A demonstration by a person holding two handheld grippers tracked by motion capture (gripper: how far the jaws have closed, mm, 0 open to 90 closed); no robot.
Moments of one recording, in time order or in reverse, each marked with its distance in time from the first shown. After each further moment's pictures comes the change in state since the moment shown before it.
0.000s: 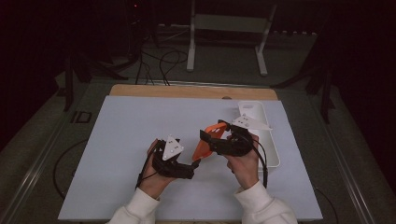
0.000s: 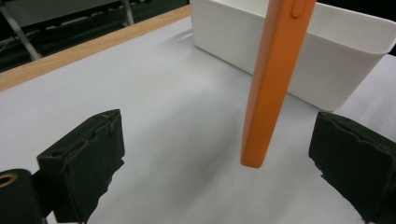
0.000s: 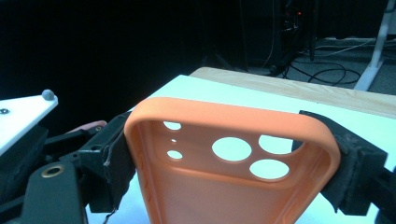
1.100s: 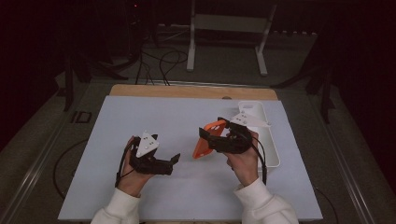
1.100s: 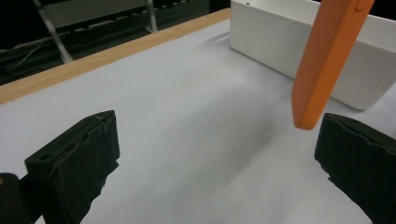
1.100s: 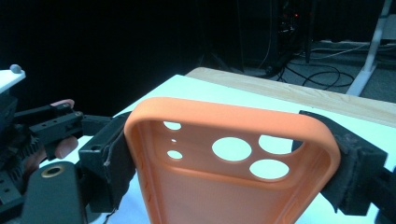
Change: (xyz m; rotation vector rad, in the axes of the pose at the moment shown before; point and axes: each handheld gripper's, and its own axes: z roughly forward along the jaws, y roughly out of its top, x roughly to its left) left arm 0.041 -0.013 -0.038 -0.030 0.067 -0.035; right arm 0.000 0.007 0.004 0.007 -0.014 -0.032
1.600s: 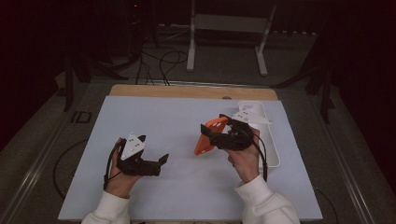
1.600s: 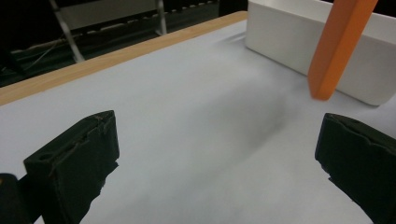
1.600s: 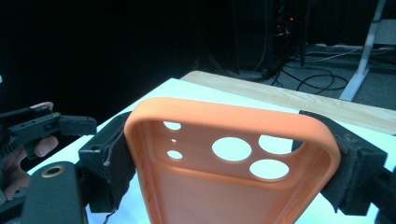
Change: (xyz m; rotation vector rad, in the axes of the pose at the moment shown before) left arm 0.021 -0.016 -0.020 -0.018 0.032 -0.012; right arm -0.006 0.006 0.001 -0.008 -0.016 -0.006
